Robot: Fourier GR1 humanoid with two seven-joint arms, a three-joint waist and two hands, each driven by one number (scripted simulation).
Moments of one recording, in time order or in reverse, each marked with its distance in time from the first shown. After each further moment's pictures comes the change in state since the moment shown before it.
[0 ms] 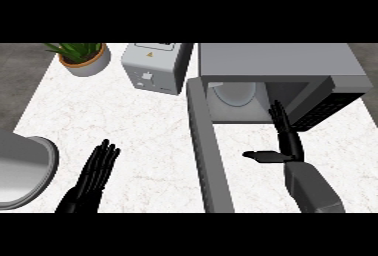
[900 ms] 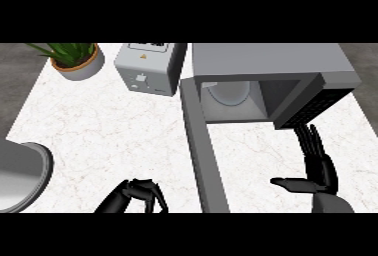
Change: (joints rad) left arm -0.133 0.055 -0.171 0.154 -0.262 -0.060 0.093; right arm 0.377 -0.030 0.074 -0.495 -0.136 0.231 0.096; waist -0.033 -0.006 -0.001
